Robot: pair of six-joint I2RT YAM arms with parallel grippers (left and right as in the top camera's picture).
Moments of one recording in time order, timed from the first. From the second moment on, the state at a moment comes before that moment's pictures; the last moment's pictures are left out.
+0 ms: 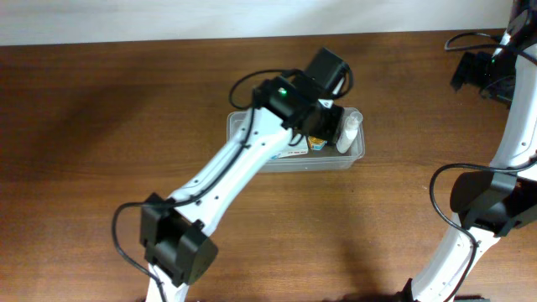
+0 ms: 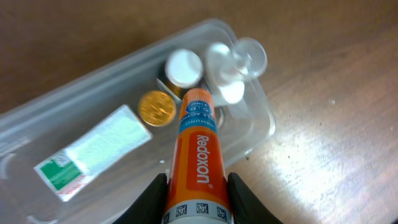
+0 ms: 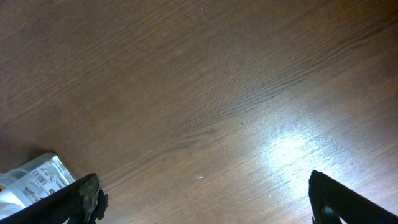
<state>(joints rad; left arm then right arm) -0.74 2.07 2.09 -1.07 0.07 -0.31 -0.34 2.18 2.52 -1.67 0.11 0.18</state>
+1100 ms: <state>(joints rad) -0.76 2.20 2.09 -1.08 0.08 -0.31 -0.34 2.18 2.52 -1.67 0.11 0.18</state>
